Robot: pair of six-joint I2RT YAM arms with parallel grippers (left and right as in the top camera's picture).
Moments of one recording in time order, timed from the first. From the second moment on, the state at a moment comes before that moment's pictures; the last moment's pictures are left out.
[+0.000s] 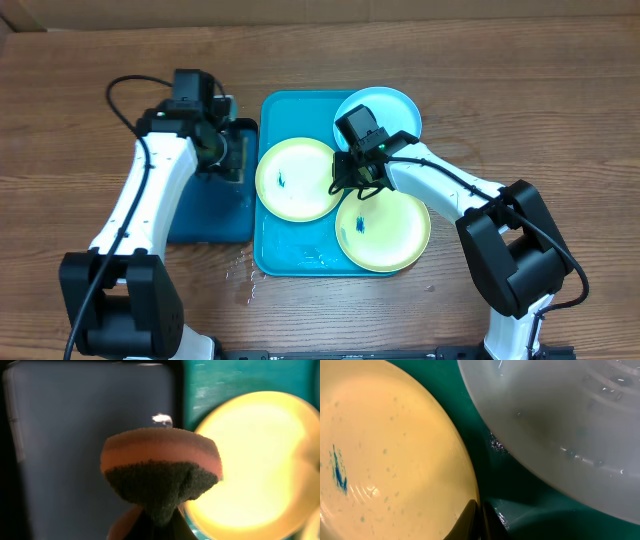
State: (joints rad) left arm -0.08 1.71 1.34 -0.89 0.10 -0.07; right arm 0.57 1.99 1.32 -0.53 -0.13 0.57
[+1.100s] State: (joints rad) left arm -0.24 1.78 1.34 -0.84 0.19 -0.18; right arm 0.56 1.98 1.32 -0.58 -0.11 0.57
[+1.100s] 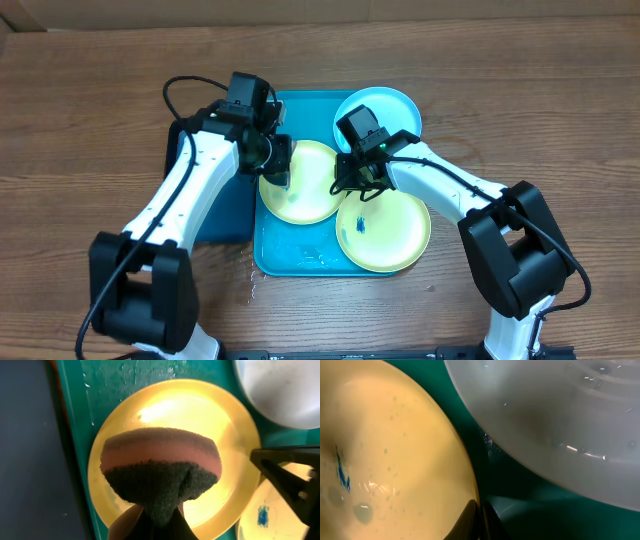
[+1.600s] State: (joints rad) left arm -0.25 1.95 1.34 -0.83 0.15 -0.19; right arm 0.56 1.98 1.32 -0.58 -0.09 0.57
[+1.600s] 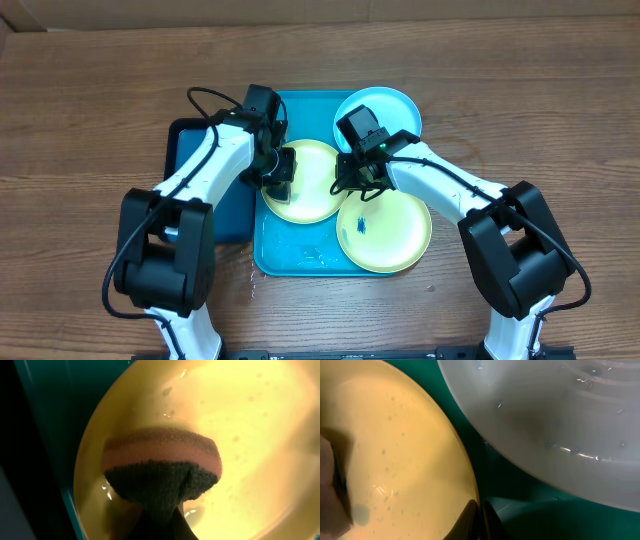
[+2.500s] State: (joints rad) left arm -0.20 1.99 1.45 -0.87 0.45 -0.14; right arm 0.56 1.98 1.32 -0.59 -0.08 0.57
